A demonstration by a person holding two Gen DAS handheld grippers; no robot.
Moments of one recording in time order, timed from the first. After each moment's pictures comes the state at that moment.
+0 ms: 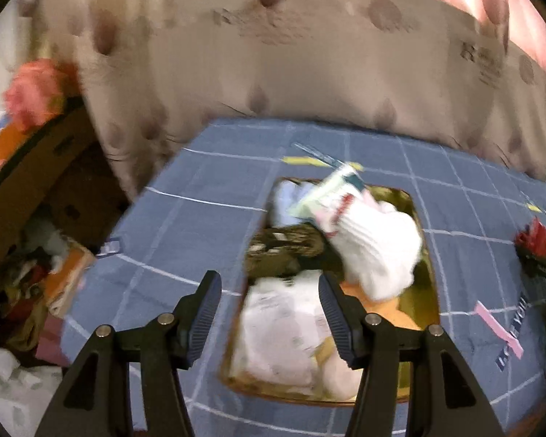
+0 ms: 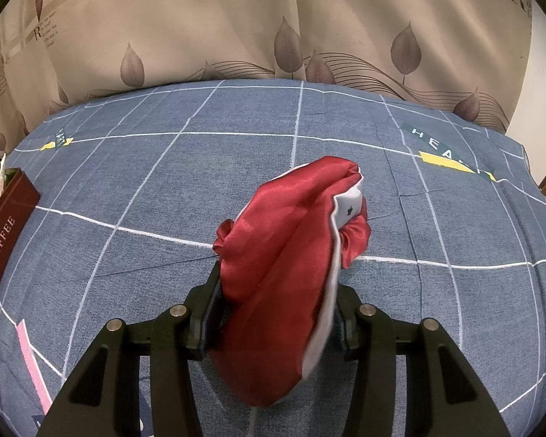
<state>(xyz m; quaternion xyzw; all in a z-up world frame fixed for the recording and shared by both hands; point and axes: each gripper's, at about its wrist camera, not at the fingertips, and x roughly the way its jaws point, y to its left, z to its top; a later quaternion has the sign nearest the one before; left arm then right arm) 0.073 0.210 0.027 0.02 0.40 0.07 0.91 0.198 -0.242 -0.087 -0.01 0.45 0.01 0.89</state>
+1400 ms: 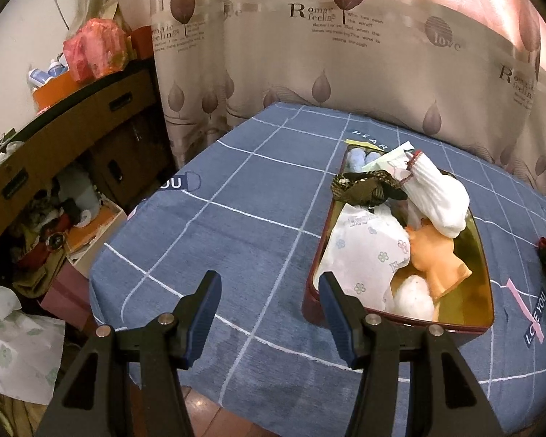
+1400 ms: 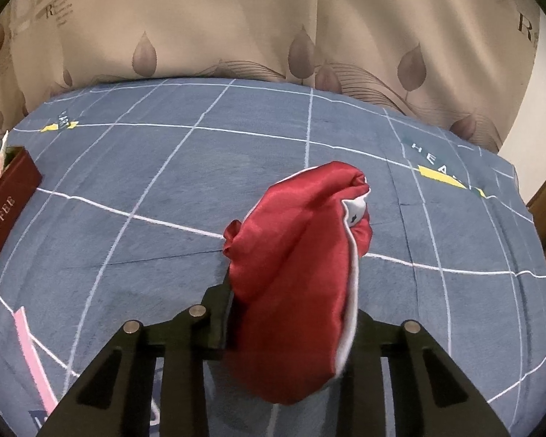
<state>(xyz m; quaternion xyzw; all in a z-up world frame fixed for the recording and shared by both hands) 0.002 0.257 -0.005 -0.04 0.40 0.13 0.91 0.187 -0.220 -0.079 -0.05 0.45 0.00 0.89</state>
